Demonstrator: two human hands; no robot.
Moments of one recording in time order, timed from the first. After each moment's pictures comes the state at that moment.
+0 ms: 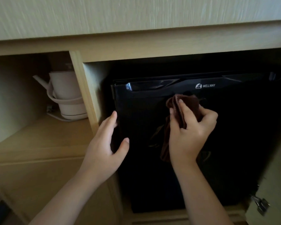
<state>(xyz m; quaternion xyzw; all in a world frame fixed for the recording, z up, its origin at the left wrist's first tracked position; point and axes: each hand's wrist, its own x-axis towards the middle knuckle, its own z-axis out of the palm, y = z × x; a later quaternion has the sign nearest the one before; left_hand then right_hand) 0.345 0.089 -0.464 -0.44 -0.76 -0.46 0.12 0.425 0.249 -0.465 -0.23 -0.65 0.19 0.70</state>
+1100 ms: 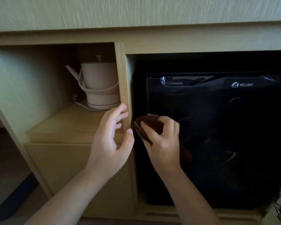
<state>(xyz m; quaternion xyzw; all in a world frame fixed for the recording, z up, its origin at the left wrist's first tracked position) 0.346 0.042 -0.455 -0.45 -0.68 -0.55 0.17 0.377 0.184 -0.502 -0.05 -0.80 0.06 0.59</state>
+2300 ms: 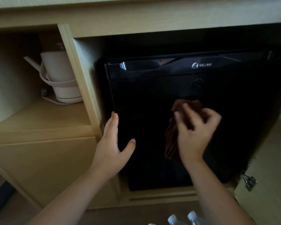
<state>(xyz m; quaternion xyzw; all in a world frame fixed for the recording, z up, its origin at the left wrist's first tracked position) 0.363 0.094 -0.505 -0.41 -0.78 -0.48 0.01 0.446 0.280 -0.526 -0.21 -0.65 0.21 0.70</state>
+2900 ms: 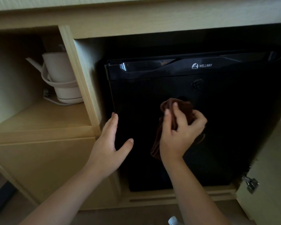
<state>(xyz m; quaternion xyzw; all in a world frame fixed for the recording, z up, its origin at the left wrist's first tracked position) 0.363 0.091 -0.497 -0.40 -0.79 -0.47 -0.01 0.419 0.245 -0.518 -0.27 -0.62 0.20 0.71</state>
